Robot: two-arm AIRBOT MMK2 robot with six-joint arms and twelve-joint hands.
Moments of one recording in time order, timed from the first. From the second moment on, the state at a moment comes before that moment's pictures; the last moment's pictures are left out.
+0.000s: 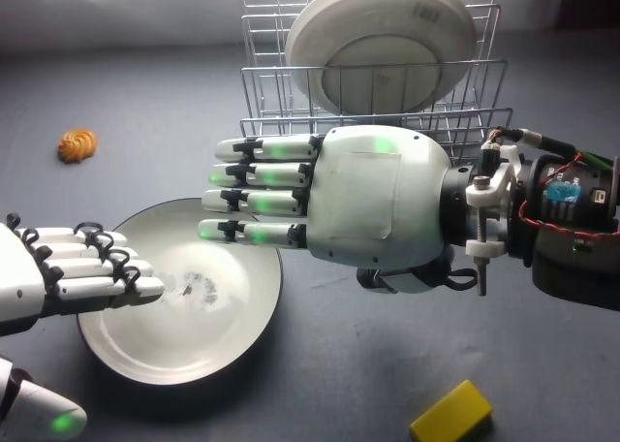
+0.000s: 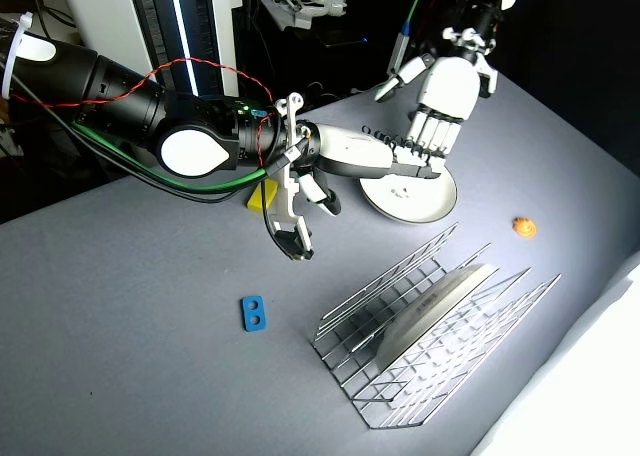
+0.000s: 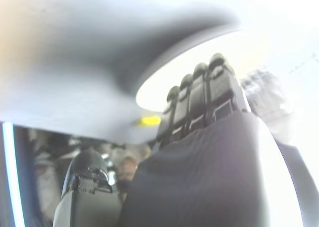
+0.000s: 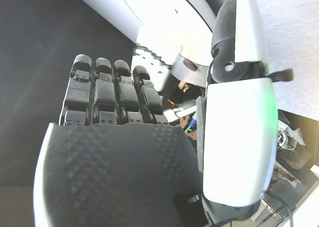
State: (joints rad) left arm 1.02 -0.56 1.13 0.81 -0.76 0.21; right arm -0.43 -1.26 1.04 -0.34 0.41 -1.33
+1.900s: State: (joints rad) left arm 1.07 -0.58 1.08 0.70 -0.56 0.22; right arm -0.41 -1.43 1.17 -0.34 0.41 -1.37
